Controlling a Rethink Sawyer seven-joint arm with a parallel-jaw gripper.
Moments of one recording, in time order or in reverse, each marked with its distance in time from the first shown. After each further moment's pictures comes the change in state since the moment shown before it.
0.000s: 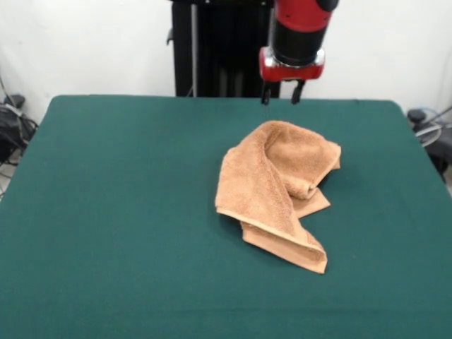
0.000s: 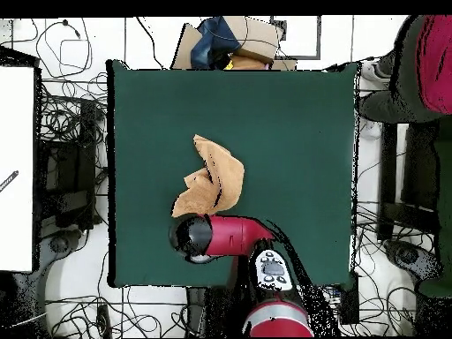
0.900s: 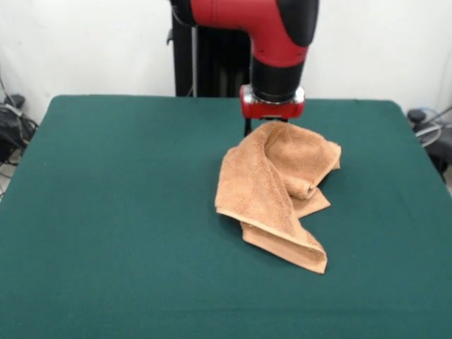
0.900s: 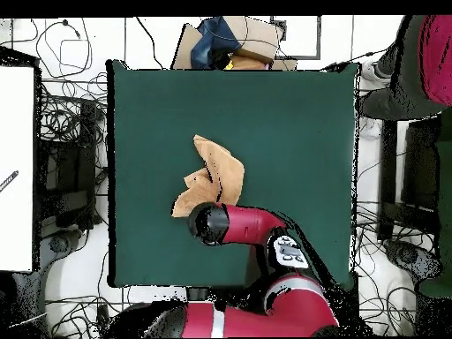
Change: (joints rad) arm -0.067 0.119 0.003 -0.083 0.000 -0.160 0.000
